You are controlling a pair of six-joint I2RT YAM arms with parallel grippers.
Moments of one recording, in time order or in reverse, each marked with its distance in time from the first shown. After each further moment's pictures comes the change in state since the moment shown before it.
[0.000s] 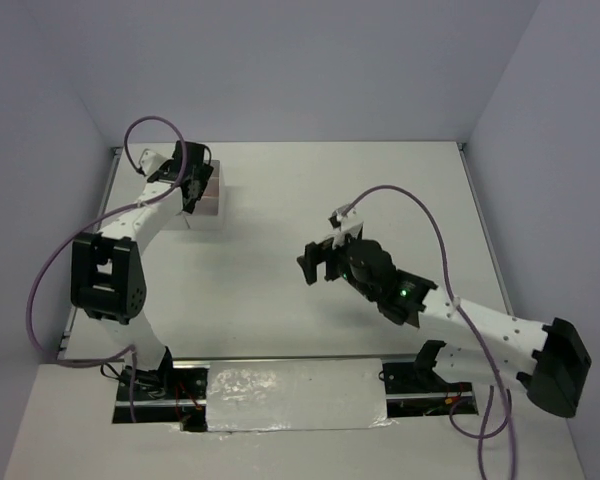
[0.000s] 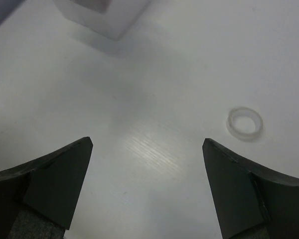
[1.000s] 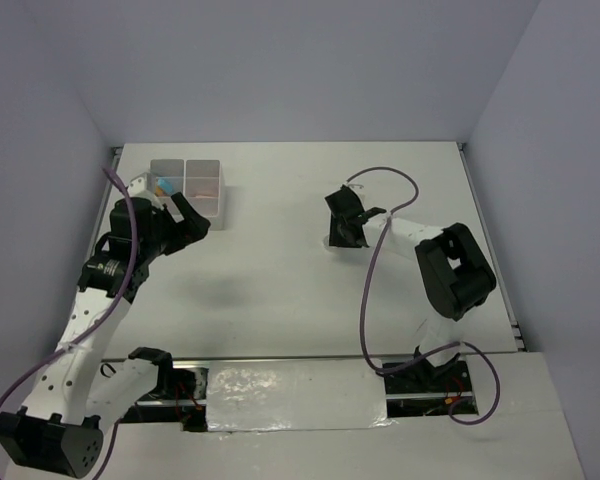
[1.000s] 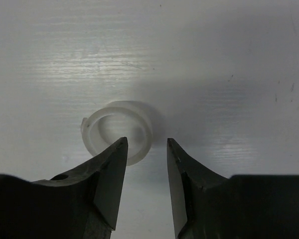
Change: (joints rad) left arm 0.002 -0.893 -0.462 -0.100 0.494 0.689; right arm -0.470 0.800 0.449 -0.373 -0.029 0.266
